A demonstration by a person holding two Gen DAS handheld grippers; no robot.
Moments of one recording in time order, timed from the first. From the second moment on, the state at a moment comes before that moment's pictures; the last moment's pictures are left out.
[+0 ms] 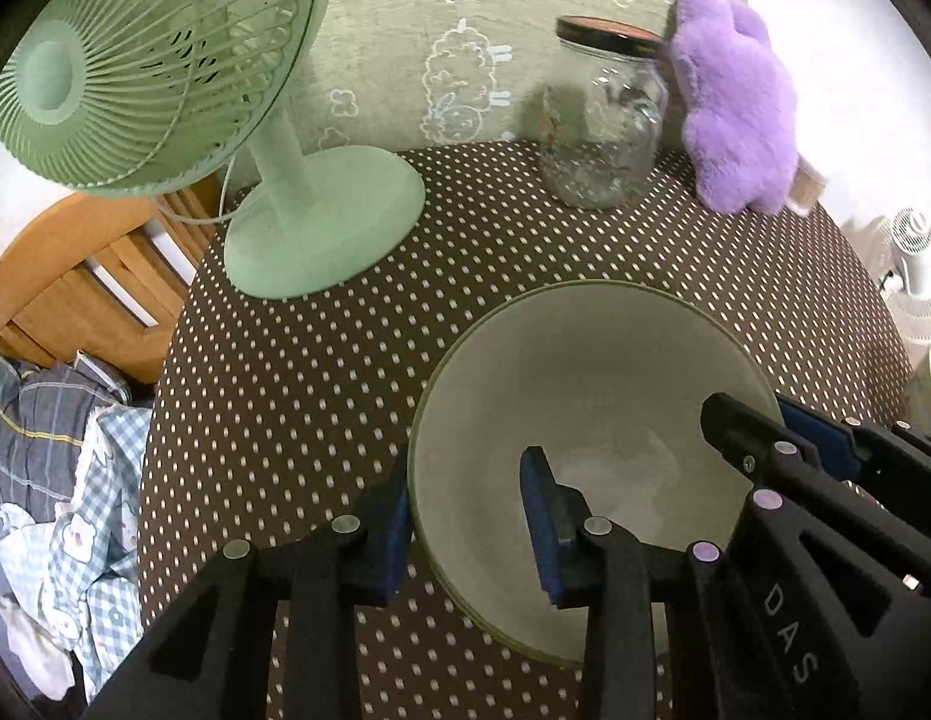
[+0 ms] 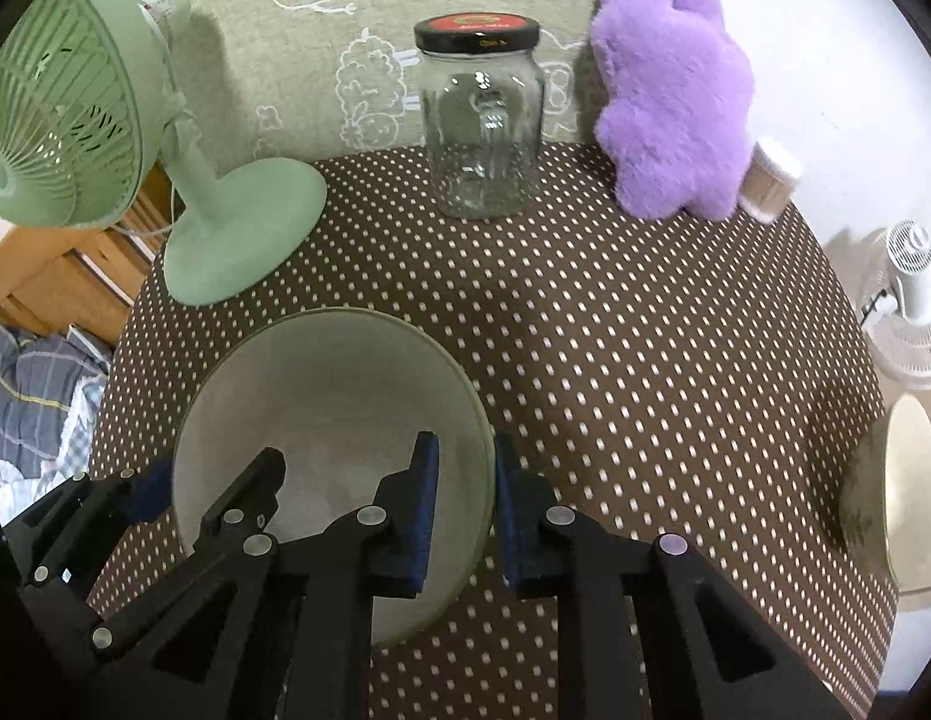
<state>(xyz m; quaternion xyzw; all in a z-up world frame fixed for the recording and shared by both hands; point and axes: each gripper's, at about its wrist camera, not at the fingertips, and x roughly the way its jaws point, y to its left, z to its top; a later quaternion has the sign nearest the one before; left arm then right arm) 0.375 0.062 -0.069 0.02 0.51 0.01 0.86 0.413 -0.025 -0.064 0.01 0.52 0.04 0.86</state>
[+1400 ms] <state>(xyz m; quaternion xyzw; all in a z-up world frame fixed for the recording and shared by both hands) 0.309 0.049 -0.067 0.05 0.53 -0.02 0.85 0.333 -0.039 -0.063 0.01 0.54 0.03 0.84</state>
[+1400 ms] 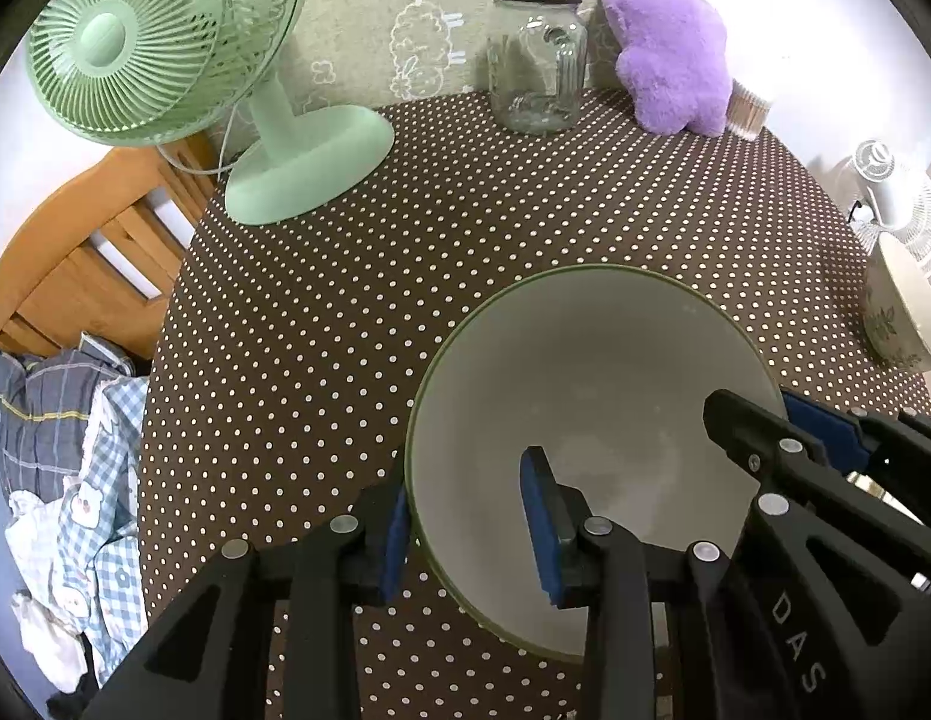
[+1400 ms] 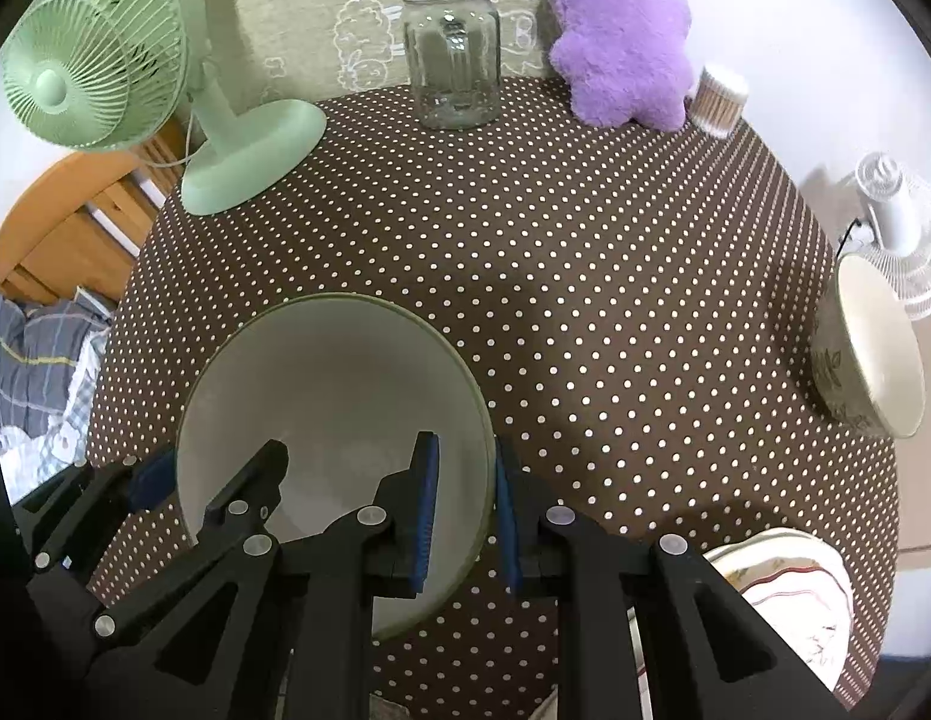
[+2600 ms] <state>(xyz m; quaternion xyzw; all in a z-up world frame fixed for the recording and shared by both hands) 0.198 0.049 -0.004 0.03 0.50 -0.01 0.87 0.211 -0.044 0.007 0.01 0.51 0.03 0.86</state>
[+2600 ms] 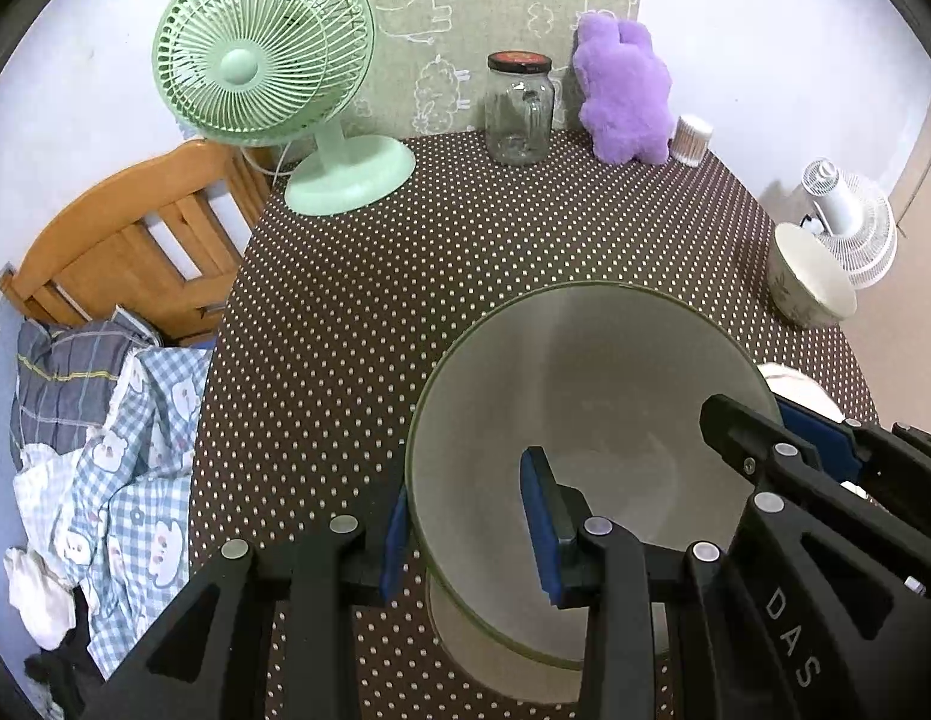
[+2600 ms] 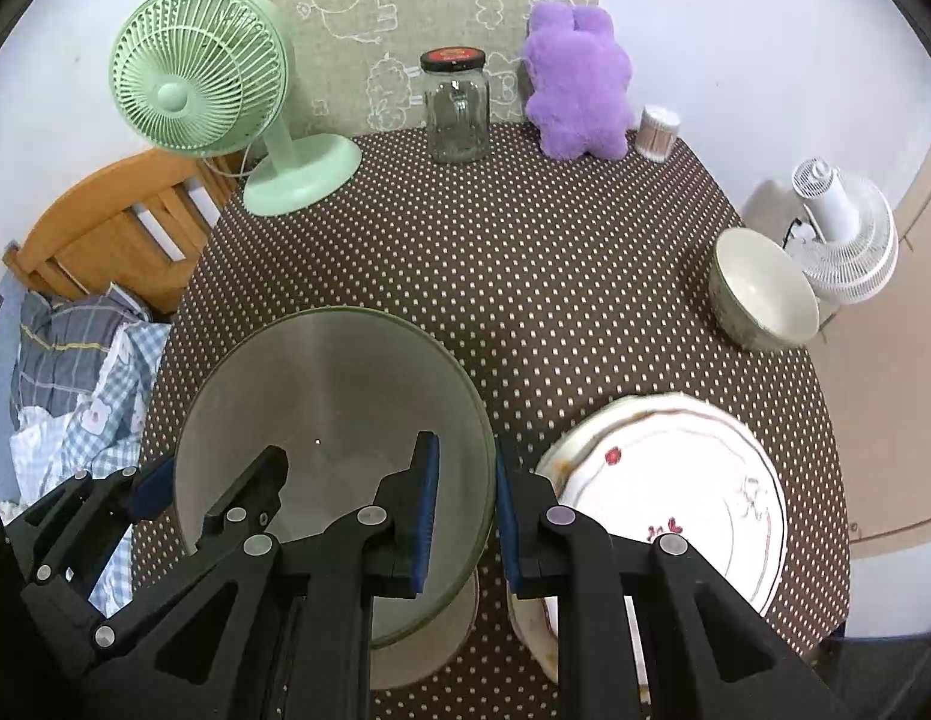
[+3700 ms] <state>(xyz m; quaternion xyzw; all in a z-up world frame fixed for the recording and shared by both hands) 0.166 0.058 -0.047 0.03 0.54 -0.02 0.84 0.176 -0.034 -0.043 0.02 0.55 0.02 0.83</state>
